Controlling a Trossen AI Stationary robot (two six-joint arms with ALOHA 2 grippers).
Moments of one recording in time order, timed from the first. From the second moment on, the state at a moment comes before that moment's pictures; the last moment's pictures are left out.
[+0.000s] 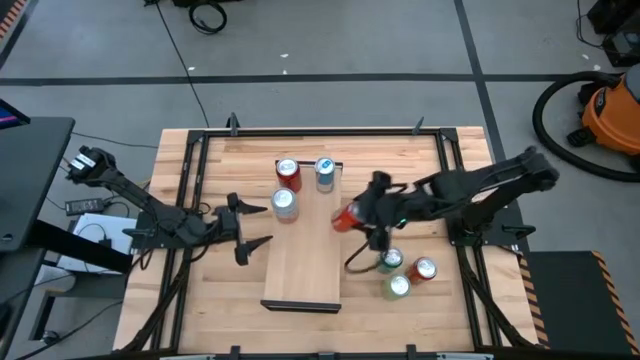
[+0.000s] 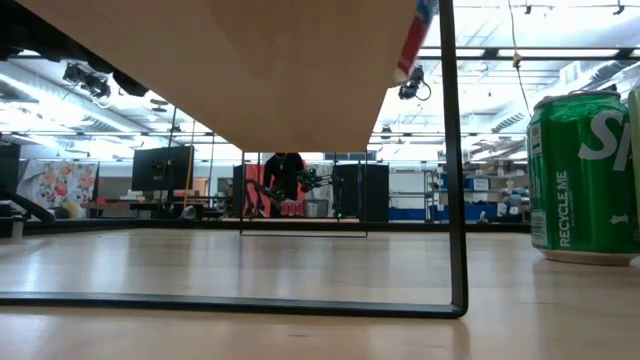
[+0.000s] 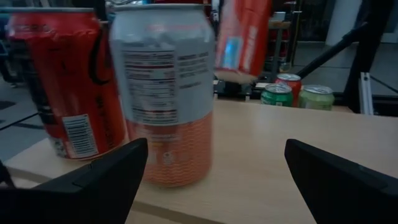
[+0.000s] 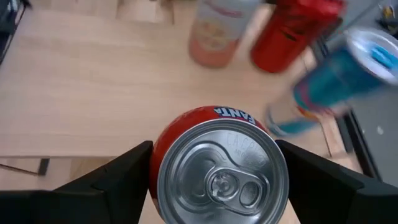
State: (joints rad) left arm -0.52 0.89 0.24 0.58 -0.76 -0.08; right arm 0.30 1.44 1.47 -0.87 0.40 0.17
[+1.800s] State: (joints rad) left arm -0.52 0.89 0.24 0.53 -0.76 -0.13; right arm 0.16 1.68 1.78 -0.92 0.35 -0.05
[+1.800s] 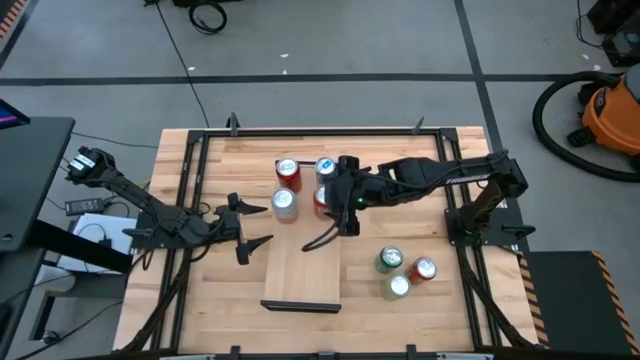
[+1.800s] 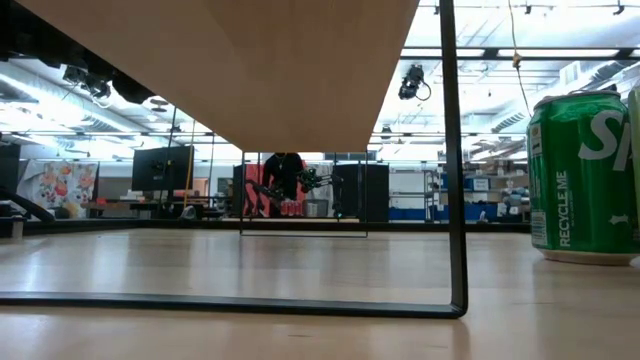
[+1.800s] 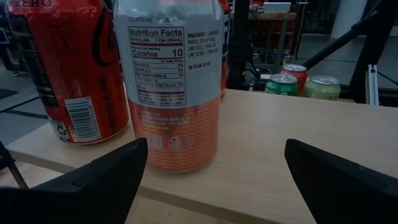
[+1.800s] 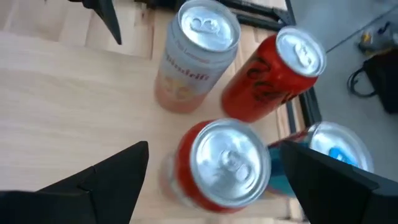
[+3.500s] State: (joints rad) left arm -0.52 0.89 0.24 0.46 -0.74 -0.20; right arm 0.20 1.48 0.86 0.23 0.51 0.12
